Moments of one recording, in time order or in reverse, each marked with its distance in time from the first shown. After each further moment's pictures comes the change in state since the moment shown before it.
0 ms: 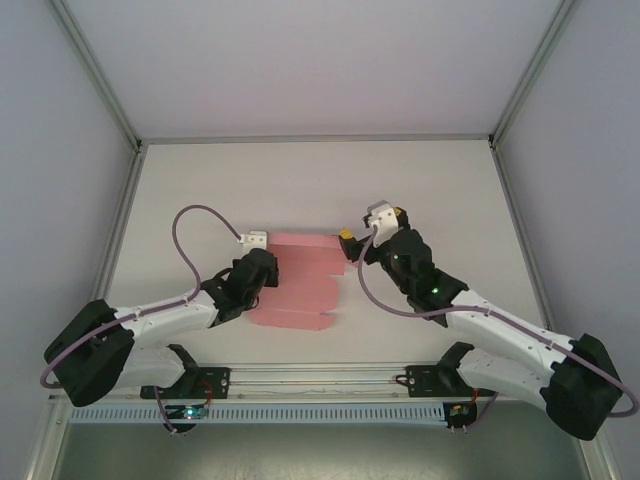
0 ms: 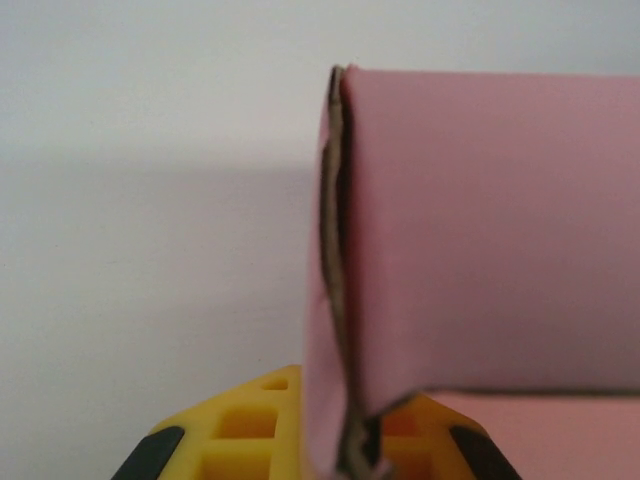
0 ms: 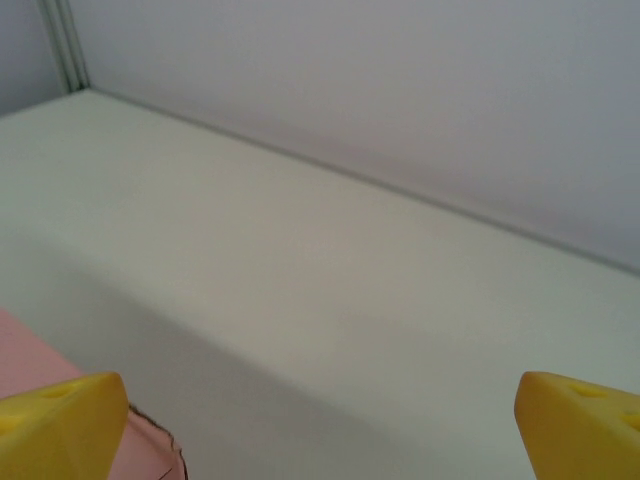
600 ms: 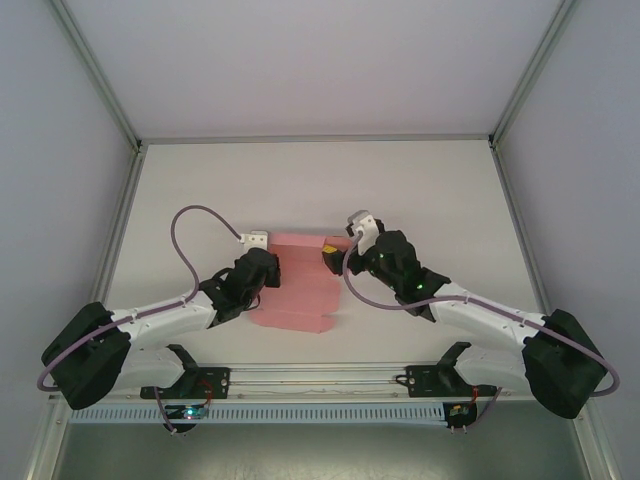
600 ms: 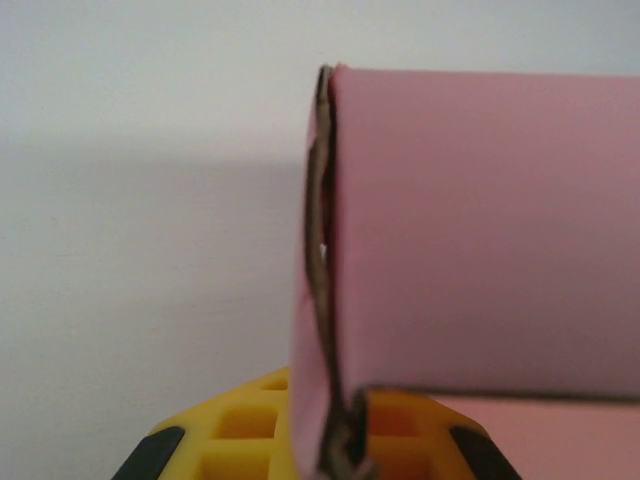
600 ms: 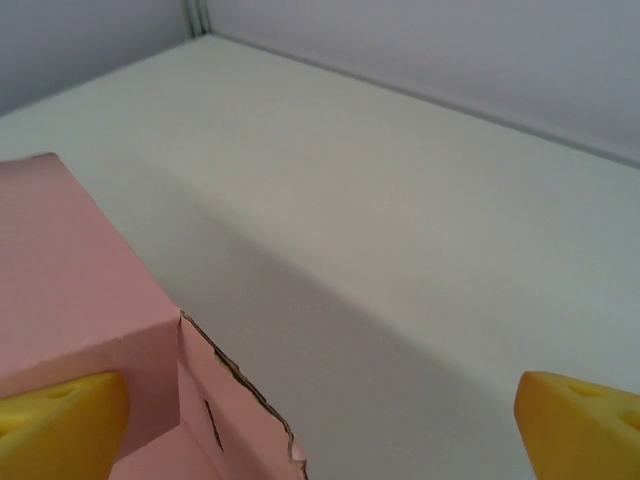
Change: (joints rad) left arm 0.000 -0.020 0.000 0.010 0.075 -0.029; right arm 0.001 0.140 -0.043 0.137 -0.247 0.073
